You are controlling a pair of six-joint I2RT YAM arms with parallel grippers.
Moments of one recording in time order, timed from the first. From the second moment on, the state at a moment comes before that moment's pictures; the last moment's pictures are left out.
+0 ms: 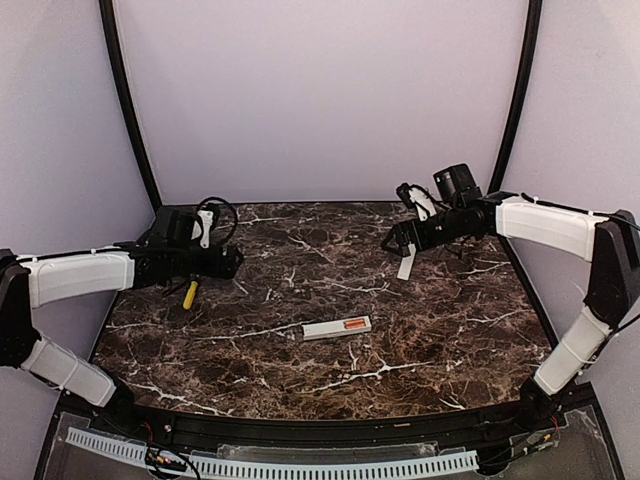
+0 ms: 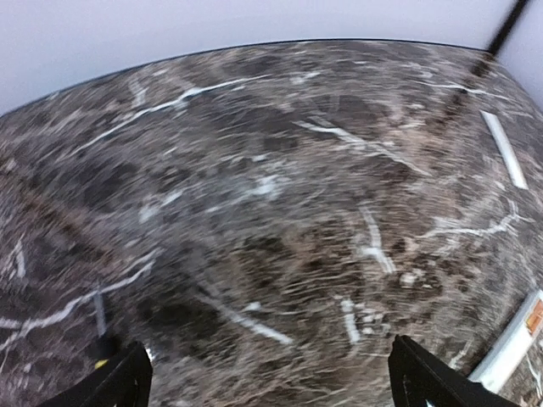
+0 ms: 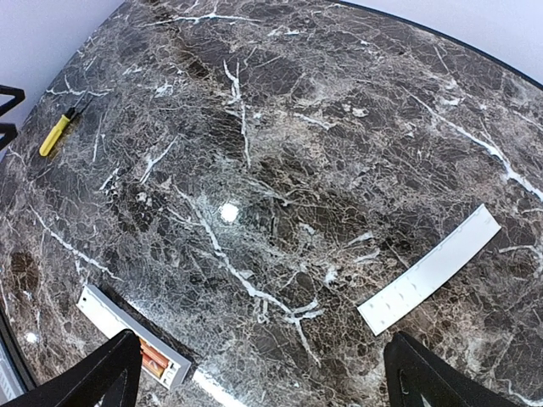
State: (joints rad) left arm -0.49 1.37 0.80 -0.06 -0.05 -0.16; right arm 0.45 1.60 1.21 -0.41 -0.33 0.04
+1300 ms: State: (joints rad) left arm -0.17 1.94 1.31 -0.81 -0.08 -0.17; right arm 0.44 1.57 1.11 -0.32 -0.42 0.05
